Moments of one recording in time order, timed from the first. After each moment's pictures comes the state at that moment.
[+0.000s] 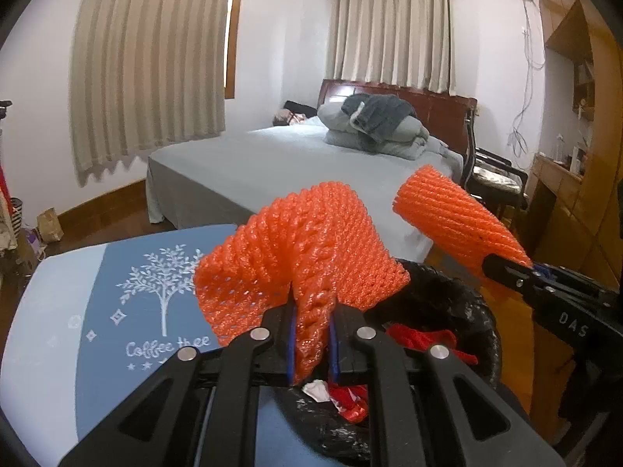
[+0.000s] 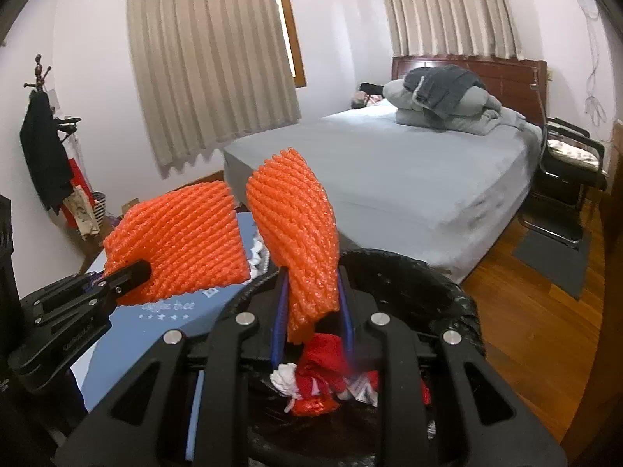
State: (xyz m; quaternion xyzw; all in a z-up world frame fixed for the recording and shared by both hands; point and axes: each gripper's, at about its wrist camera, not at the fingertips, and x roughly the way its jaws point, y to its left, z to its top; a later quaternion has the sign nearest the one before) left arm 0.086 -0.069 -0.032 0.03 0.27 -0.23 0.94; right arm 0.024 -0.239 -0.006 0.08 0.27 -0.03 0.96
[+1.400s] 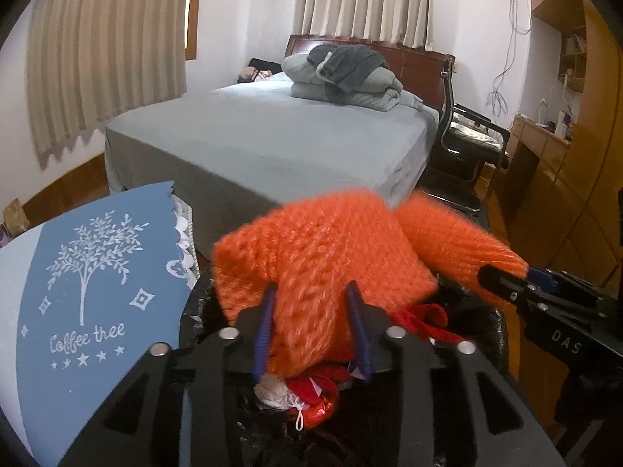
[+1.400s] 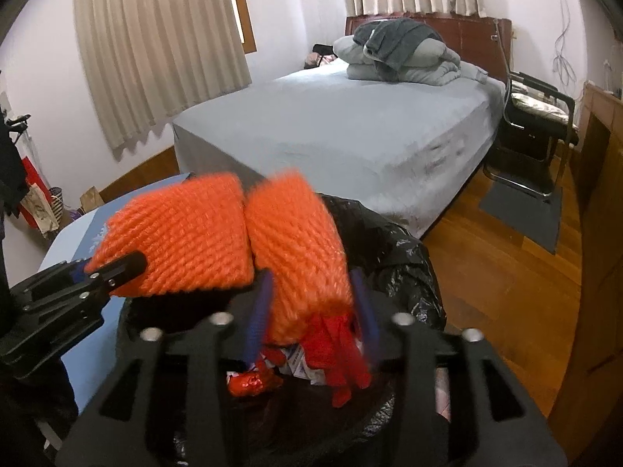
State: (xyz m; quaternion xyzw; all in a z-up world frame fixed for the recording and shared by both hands) left arm 0.133 -0.135 -0.089 0.06 0.34 -0.28 0.90; right arm 0.048 -0.306 -0.081 0.10 0.34 -0.10 0.93
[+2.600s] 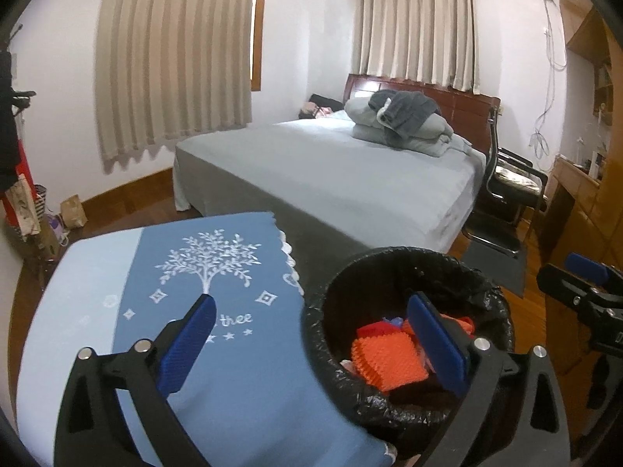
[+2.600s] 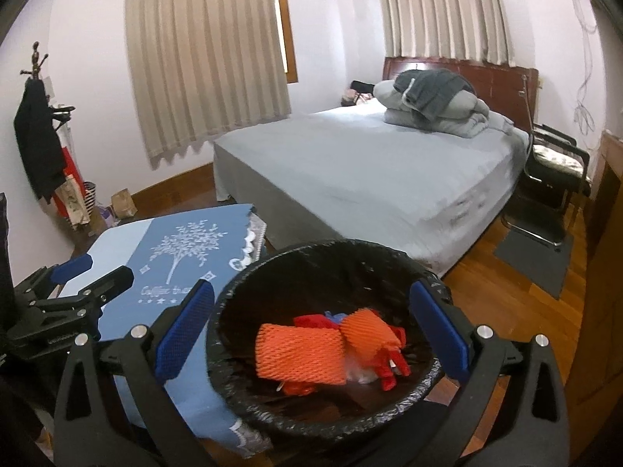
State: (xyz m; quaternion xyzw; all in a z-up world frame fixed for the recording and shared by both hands) left arm 0.068 -0.021 -0.011 0.03 0.28 -0.17 0.94; right arm -0.005 -0.230 0.013 0.05 0.28 -0.05 0.96
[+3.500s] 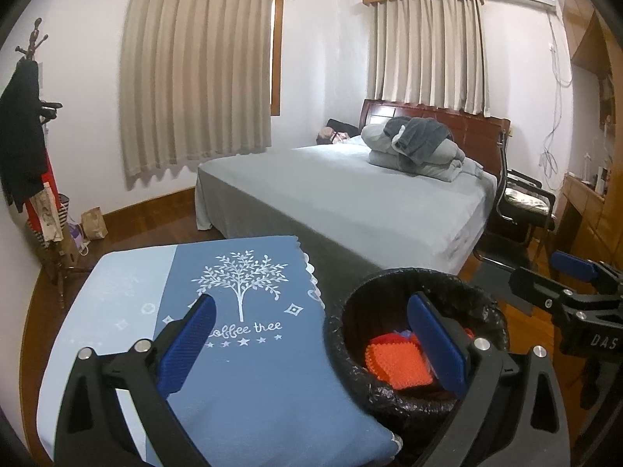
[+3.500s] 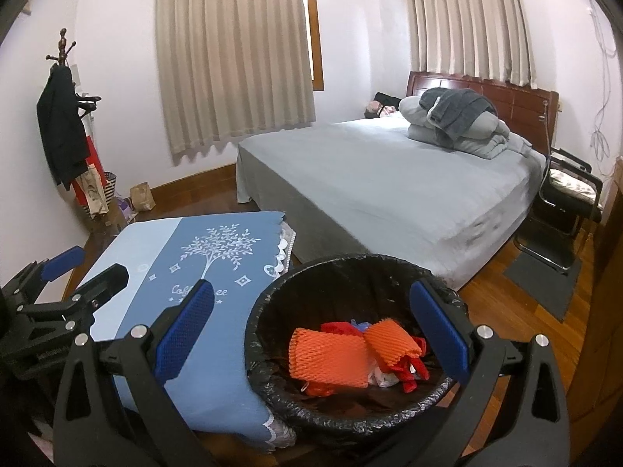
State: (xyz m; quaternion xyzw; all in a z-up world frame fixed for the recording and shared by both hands) left arm 0.023 0.007 0.022 0.02 0.24 -0.14 0.96; right arm -0.017 -0.184 0.042 0.03 0.27 -0.01 0.96
